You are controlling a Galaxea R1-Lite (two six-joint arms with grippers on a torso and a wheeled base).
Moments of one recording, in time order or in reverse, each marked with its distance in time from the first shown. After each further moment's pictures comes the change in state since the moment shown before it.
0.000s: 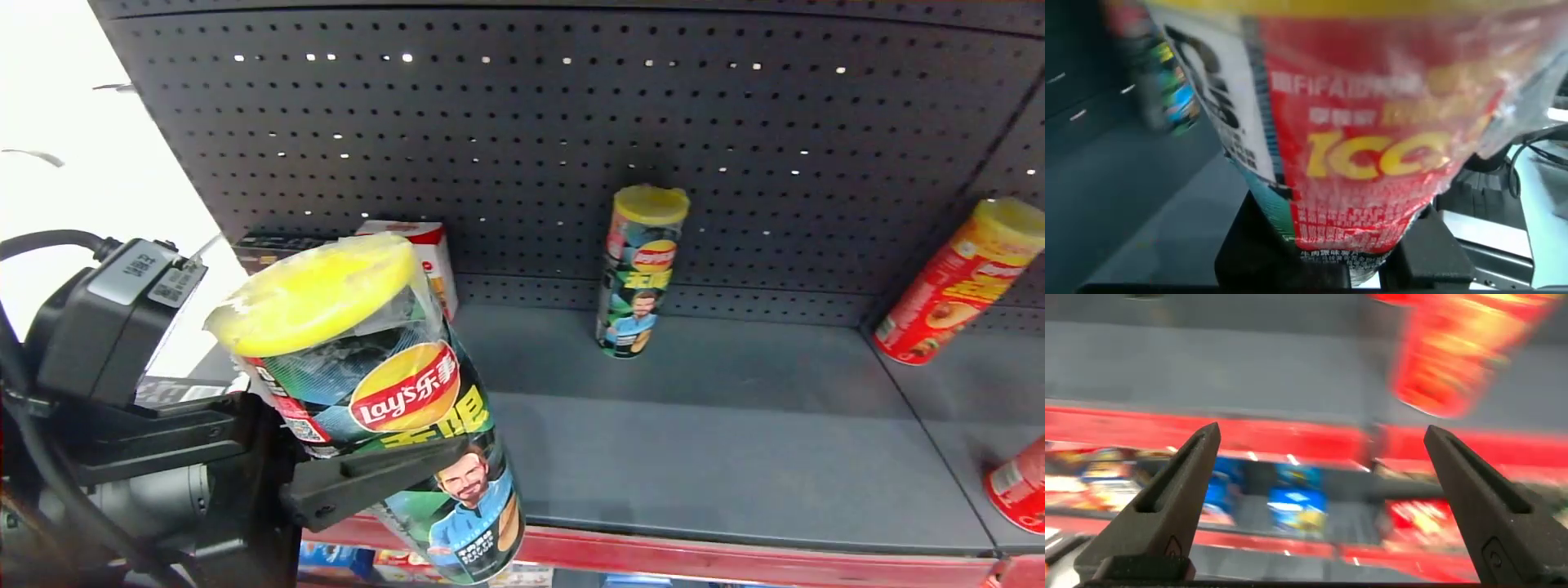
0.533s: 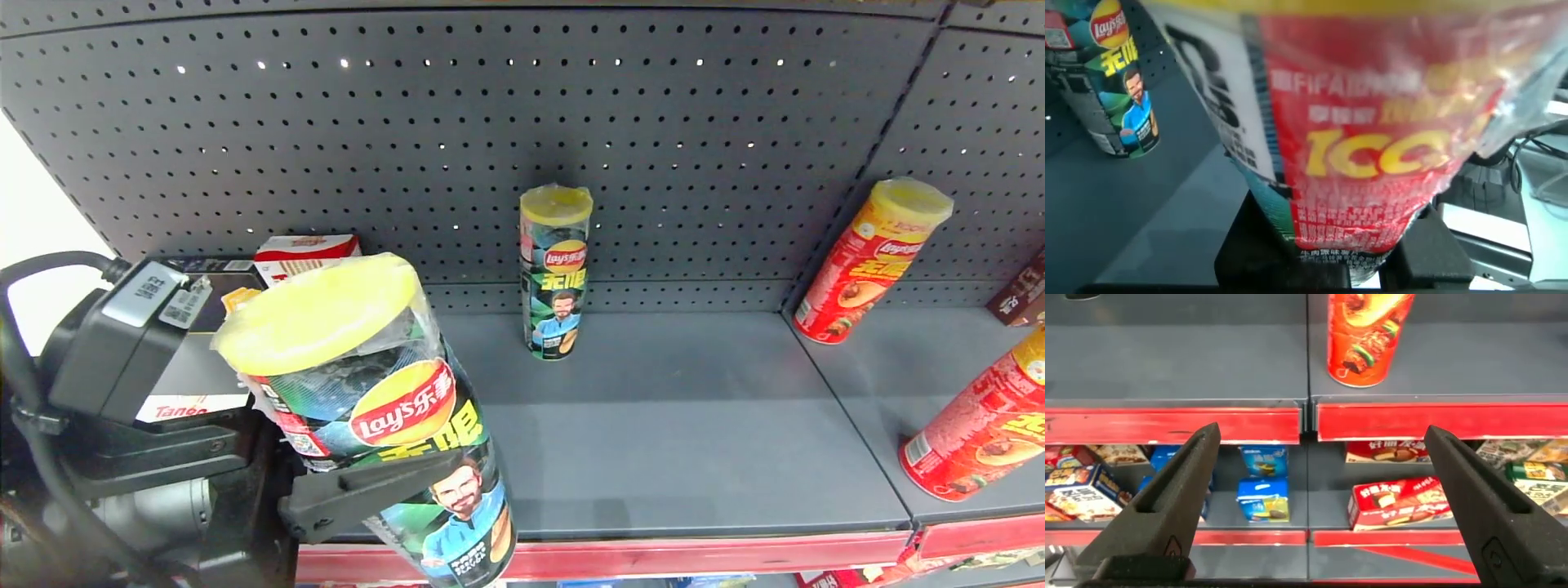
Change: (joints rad) left arm 0.013 -0.008 0.031 0.001 0.003 0.000; right arm 0.001 0.000 0.000 0.000 -0.001 0.000
